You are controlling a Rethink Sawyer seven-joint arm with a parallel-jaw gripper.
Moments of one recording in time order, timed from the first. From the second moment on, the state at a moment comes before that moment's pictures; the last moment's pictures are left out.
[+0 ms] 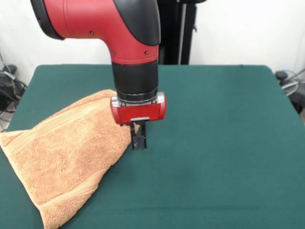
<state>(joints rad) -0.55 -0.49 0.30 1.57 -0.30 0.33 1.44</state>
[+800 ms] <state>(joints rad) -0.54 -0.53 0.29 1.53 -0.30 0.33 1.44</state>
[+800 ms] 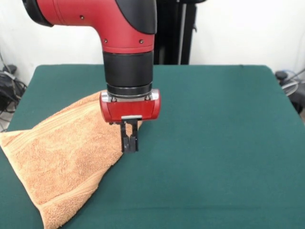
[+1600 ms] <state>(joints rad) -0.54 -0.52 0.29 1.53 -0.30 0.33 1.44</state>
